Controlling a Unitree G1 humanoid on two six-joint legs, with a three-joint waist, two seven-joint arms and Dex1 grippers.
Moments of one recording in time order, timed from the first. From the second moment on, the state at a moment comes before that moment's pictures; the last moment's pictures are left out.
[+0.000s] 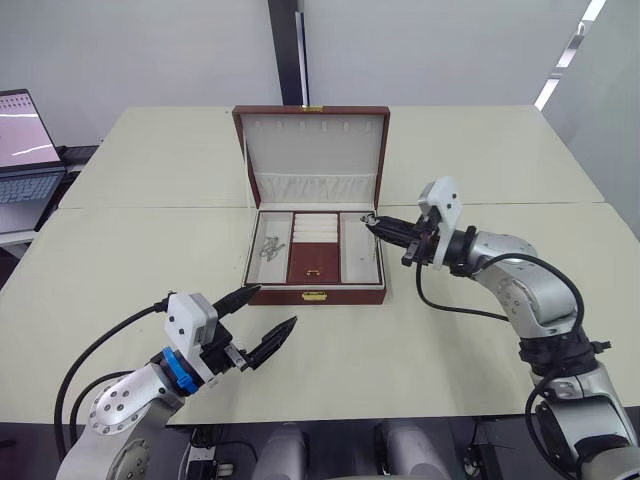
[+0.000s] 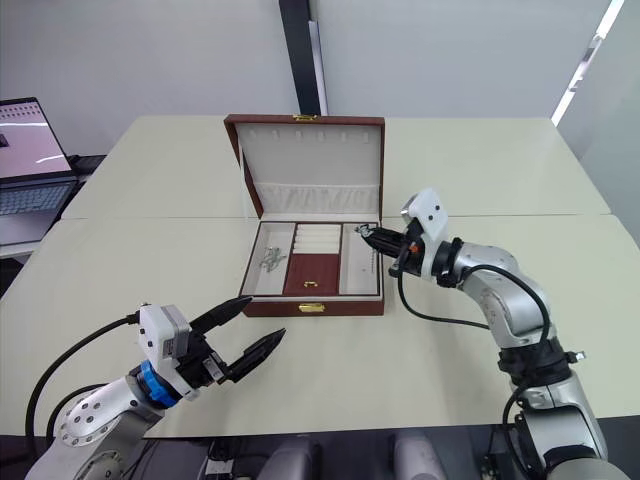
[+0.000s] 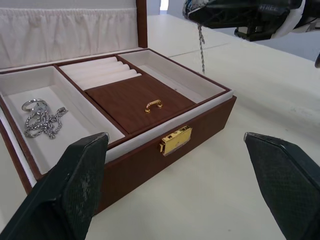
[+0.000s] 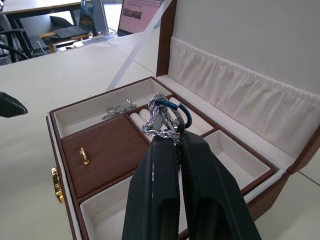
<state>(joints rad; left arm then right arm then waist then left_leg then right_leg) 0.31 0.48 0.19 -0.59 -0.55 0.29 -0.70 -0.58 -0.45 0.14 -0.10 0.42 0.55 0.75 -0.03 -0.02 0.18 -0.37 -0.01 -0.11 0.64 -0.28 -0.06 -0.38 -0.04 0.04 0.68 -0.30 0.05</state>
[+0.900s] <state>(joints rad) 0.28 0.49 0.18 -0.59 -0.55 0.28 -0.69 -0.58 -0.39 0.17 -0.05 0.35 0.58 0.77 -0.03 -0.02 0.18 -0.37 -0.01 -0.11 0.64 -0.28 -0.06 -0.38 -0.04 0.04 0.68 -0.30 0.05</state>
